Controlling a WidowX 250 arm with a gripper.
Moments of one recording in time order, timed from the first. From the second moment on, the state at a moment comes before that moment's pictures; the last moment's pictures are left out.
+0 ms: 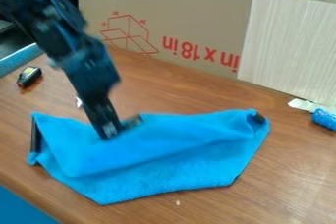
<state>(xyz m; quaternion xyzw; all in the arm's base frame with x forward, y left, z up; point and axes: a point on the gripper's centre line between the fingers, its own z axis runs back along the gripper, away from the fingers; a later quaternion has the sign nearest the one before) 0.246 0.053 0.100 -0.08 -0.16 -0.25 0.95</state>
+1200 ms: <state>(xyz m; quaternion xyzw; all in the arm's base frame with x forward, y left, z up) 0.348 0.154 0.077 0.02 -0.09 -0.09 0.99</state>
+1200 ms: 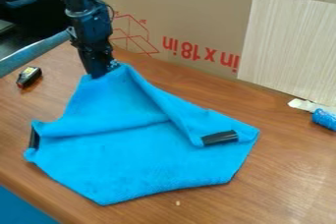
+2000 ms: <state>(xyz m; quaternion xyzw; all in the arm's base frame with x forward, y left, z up) 0.389 0.184 0.091 0.05 -0.10 -0.02 0.99</state>
